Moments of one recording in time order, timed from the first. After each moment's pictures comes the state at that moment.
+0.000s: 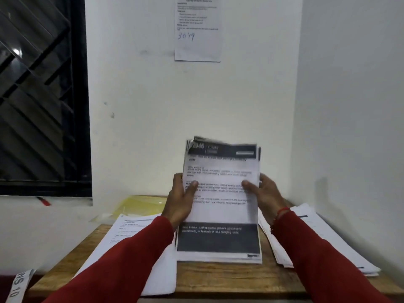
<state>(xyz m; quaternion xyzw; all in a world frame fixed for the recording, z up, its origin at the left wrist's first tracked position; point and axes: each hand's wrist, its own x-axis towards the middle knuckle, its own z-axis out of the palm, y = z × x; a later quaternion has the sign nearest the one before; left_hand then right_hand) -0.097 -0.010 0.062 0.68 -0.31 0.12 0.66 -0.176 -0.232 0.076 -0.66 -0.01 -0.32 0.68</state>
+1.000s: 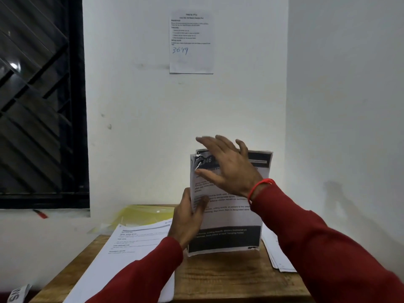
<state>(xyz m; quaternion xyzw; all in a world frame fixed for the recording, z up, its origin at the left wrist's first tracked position) -0.131 -0.027 0.052 0.68 -0.34 0.14 0.64 -0.207 -0.154 0.173 -0.90 -0.10 -0.43 -0.02</state>
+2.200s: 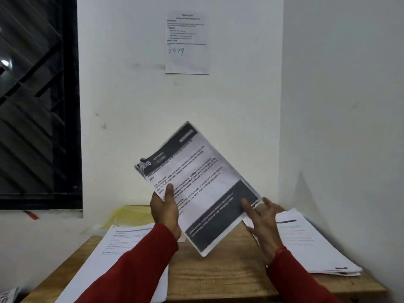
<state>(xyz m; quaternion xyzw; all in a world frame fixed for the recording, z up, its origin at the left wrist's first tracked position) -0.092 -0.034 0.058 0.45 -0.08 0.15 0.88 -0.213 -0.223 0.029 -0.59 0.08 -0.38 0.70</state>
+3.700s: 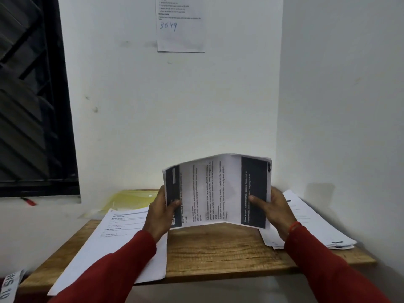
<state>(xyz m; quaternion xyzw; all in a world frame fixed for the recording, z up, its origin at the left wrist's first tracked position) -0.091 0.005 0.007 0.72 -0.31 0.12 0.61 -0.223 -0.276 0.014 -0.75 0.07 -0.37 0.55</state>
